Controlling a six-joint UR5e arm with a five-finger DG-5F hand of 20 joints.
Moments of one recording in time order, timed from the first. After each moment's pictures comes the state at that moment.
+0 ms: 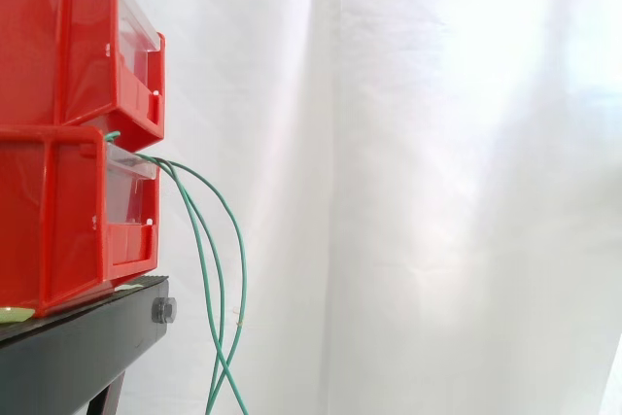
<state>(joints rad) 0.34 -1.52 -1.78 -3.25 -0.83 0.21</state>
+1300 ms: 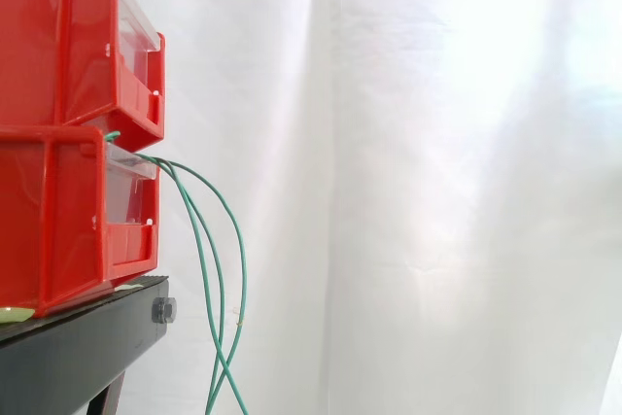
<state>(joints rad) 0.34 -1.52 -1.78 -3.25 -0.83 0.21</state>
